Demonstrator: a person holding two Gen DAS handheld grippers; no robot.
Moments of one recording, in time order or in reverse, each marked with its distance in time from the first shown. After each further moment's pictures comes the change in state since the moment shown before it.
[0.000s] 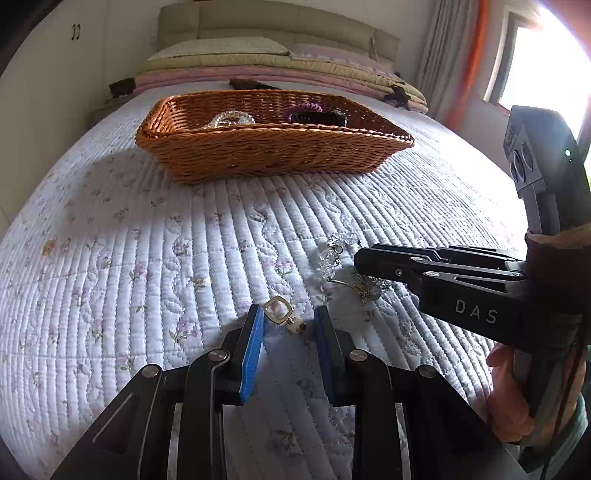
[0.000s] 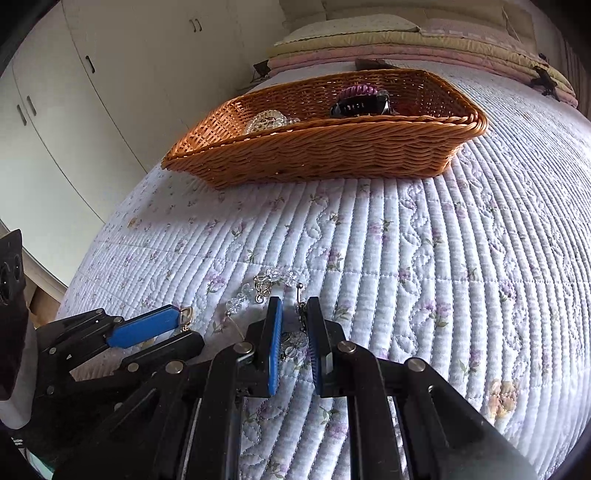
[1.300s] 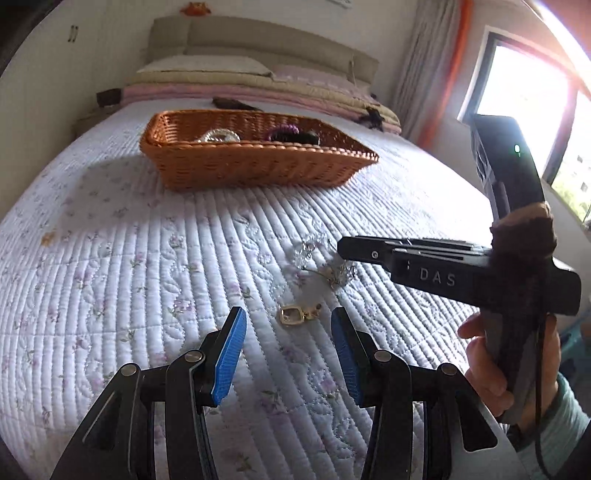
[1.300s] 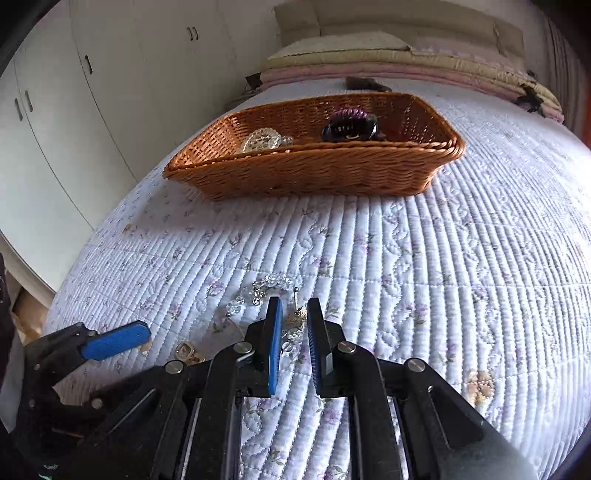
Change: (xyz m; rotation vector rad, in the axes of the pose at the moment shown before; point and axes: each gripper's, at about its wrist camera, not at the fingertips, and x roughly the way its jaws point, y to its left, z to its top) left arm -0.027 0.004 -0.023 0.001 -0.075 -0.117; right arm -0.015 0.003 -0.004 -0.010 -0.043 -0.067
